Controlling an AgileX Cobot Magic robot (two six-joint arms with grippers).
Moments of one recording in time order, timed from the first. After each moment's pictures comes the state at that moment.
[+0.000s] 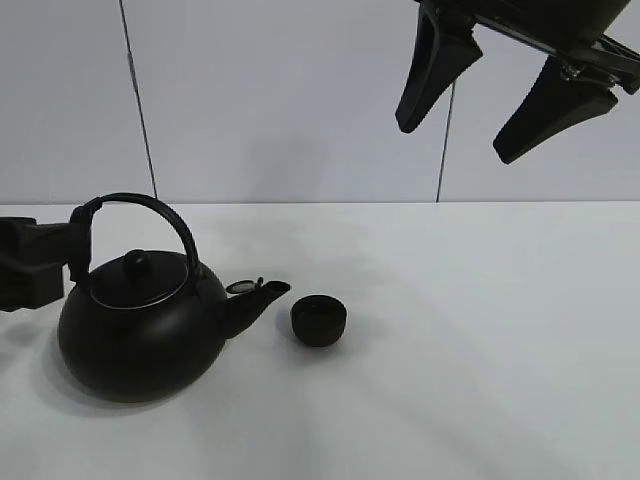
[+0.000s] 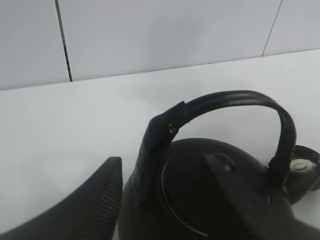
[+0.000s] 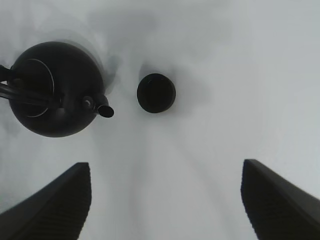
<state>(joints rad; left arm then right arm) -0.42 1.66 -0.18 -0.03 -1.14 -0.02 0.33 1.54 -1.27 0.30 0.94 0.02</state>
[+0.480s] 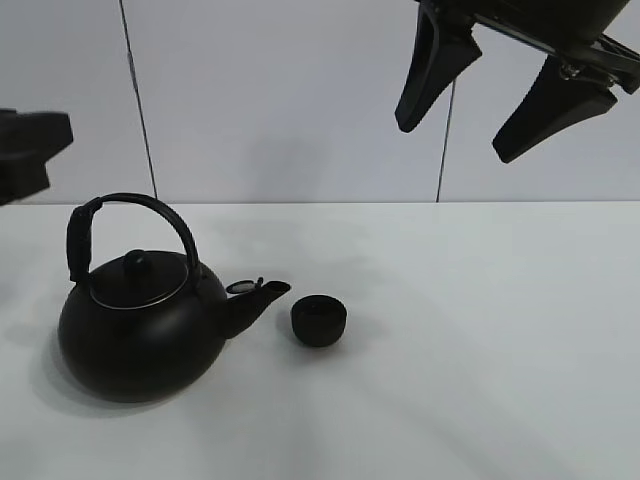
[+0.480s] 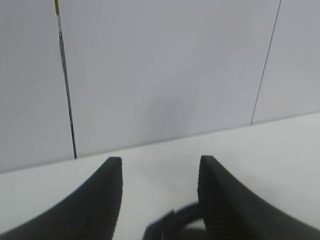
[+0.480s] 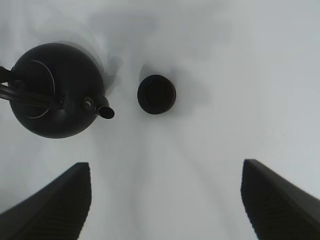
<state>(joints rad) -0.42 1.47 -0.21 -0.04 -1.14 0.01 0.33 1.54 -1.27 0.30 0.93 0.02</state>
